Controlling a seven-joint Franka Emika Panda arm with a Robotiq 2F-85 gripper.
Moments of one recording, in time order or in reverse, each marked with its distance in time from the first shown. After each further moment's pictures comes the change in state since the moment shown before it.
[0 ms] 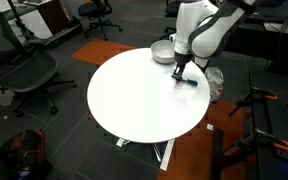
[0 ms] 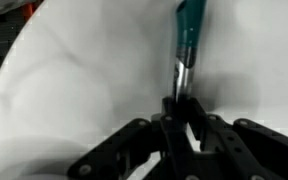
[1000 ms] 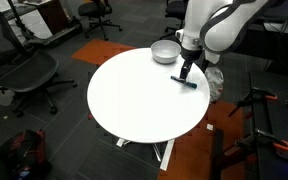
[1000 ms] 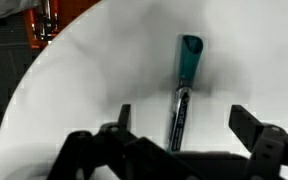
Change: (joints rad) arm 0.002 -0.127 0.004 -0.119 0.001 -0.019 -0.033
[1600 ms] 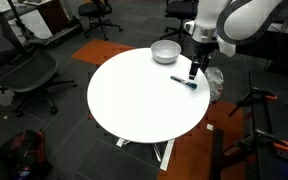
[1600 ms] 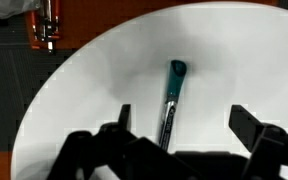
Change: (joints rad) arm 0.002 -0.165 -0.004 -0.125 0.001 -0.035 -0.042
